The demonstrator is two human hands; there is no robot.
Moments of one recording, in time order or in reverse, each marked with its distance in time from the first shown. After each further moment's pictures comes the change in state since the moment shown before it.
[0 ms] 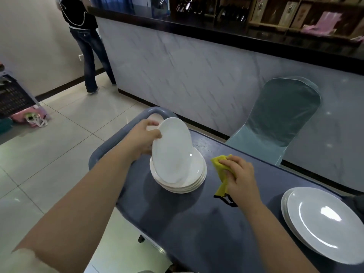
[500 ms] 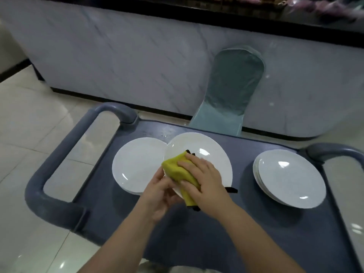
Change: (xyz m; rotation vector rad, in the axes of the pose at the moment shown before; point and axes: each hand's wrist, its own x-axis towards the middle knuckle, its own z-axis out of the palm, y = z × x) left_hand -0.050 -0.093 0.121 -0.680 -0.606 -0.249; right_hand -0.030 -0.028 0.016 -0.114 -0.276 0.129
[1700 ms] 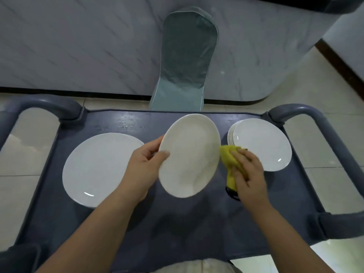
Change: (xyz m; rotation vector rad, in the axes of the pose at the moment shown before) left_hand 0.056 0.025 0.018 0.521 -0.183 0.243; right_hand -0.076 0.076 -0.027 -0.024 0.593 0.397
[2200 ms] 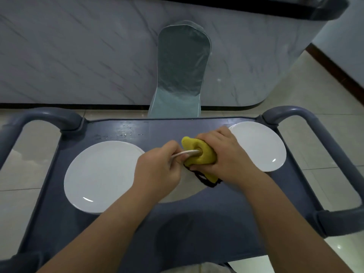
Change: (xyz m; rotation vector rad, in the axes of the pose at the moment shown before) left_hand -0.009 0.022 0.025 0.895 0.156 0.659; right_hand 0.065 -0.089 -0.016 -0.241 -0.340 -0.337
